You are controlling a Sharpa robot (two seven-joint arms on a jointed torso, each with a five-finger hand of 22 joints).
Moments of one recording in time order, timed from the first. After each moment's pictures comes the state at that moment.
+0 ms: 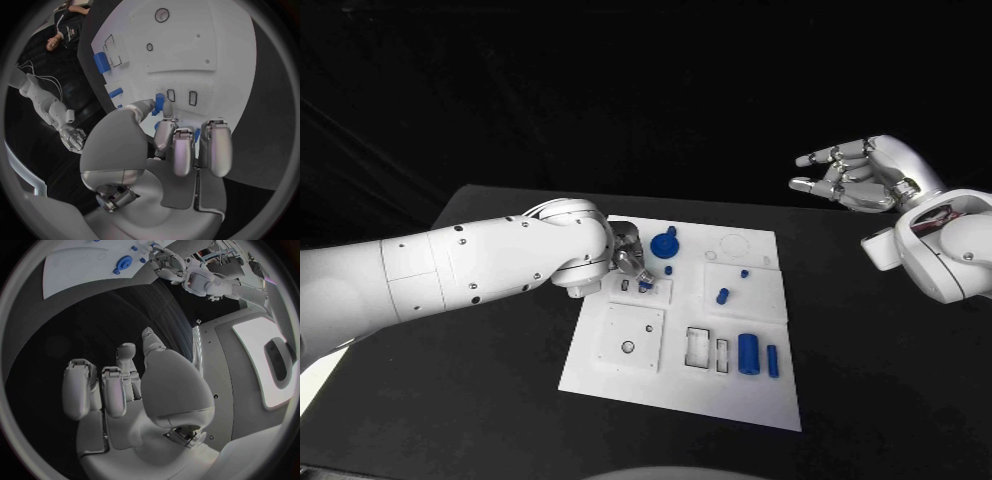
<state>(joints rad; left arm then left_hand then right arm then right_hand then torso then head) 1.30 -0.73 -0.06 1.51 -1.07 0.03 -0.66 1.24 -0.18 0.52 0.18 0.31 0.91 0.05 0.60 0.71 1.40 -0.03 1.30 1.24 1.47 -0.09 1.57 1.31 0.04 1.47 0.01 1.48 1.31 1.28 -0.95 0.05 1.52 -0.90 -0.47 0.16 1.32 -0.08 0.00 0.17 0.15 0.98 0.14 0.07 0.07 1.25 0.06 0.81 1.00 1.47 -0.03 1.50 1.31 0.07 1.44 0.08 1.40 1.22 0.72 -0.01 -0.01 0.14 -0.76</state>
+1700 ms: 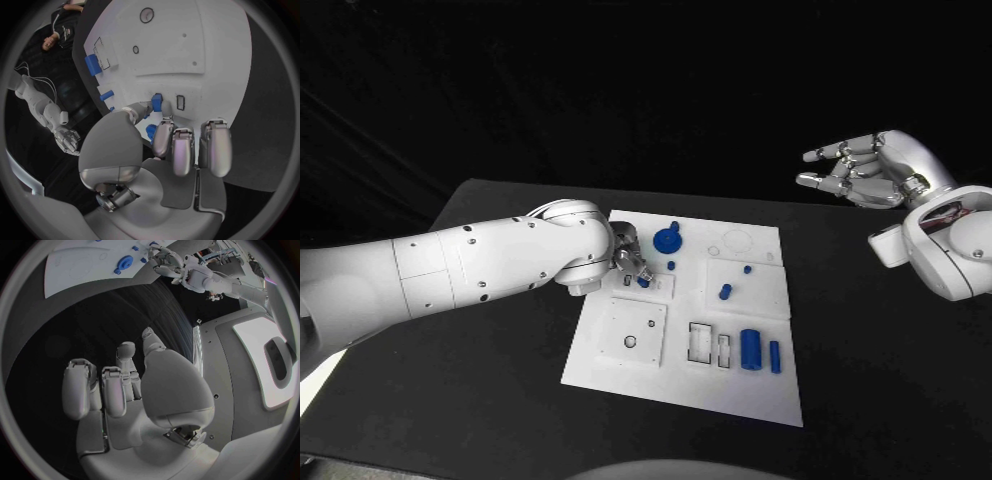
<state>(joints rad) 1.27 -0.71 -0.06 1.47 -1.09 0.04 -0.67 1.12 -0.18 0.60 0.12 0.41 0.92 0.05 0.64 0.75 1.43 -0.05 1.33 1.28 1.47 -0.10 1.57 1.31 0.04 1.47 0.00 1.48 1.31 1.28 -0.95 0.04 1.51 -0.90 -0.47 0.16 1.32 -0.08 0.00 0.17 0.15 0.98 0.14 0.07 0.07 1.24 0.06 0.79 0.99 1.47 -0.03 1.50 1.31 0.07 1.44 0.08 1.39 1.21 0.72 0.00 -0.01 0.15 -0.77</state>
